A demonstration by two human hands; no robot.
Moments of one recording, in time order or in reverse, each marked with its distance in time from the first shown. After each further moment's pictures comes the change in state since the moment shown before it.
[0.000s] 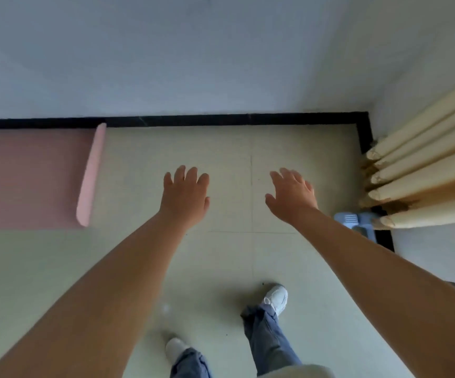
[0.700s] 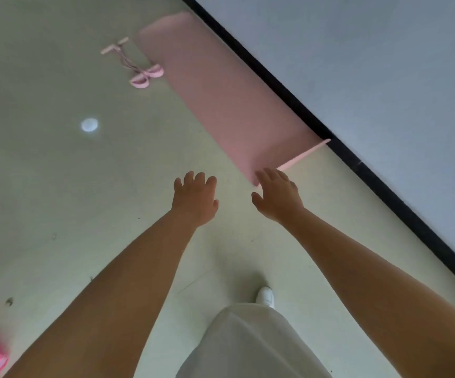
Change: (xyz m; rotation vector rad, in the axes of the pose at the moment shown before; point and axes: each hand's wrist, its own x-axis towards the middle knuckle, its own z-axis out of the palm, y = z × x) left_hand -0.425 -0.435 0.199 -0.522 0.011 -0.840; right_hand -0.217 -0.612 0.154 -0.387 -0.082 -0.931
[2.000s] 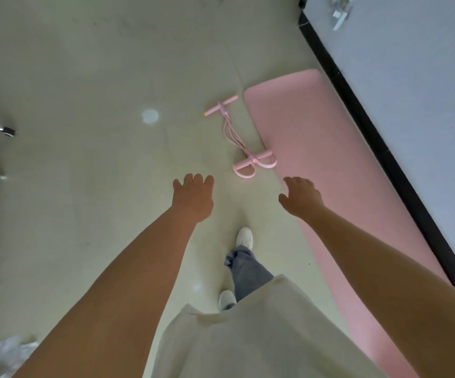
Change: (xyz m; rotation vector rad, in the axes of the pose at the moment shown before) left_hand 0.636 -0.719 -0.240 -0.013 -0.122 -0.270; right_hand 0.883 -0.482 -0.142 -0.127 -0.234 -0.013
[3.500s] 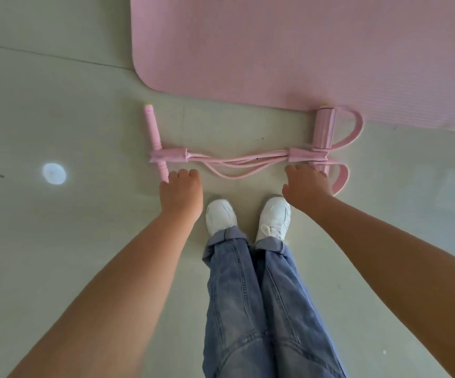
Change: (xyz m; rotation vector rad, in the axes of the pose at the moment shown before) left_hand 0.888 -0.053 0.111 0.671 -0.252 0.772; right_hand 0.721 -0.089 0.157 0.571 -0.377 0.792
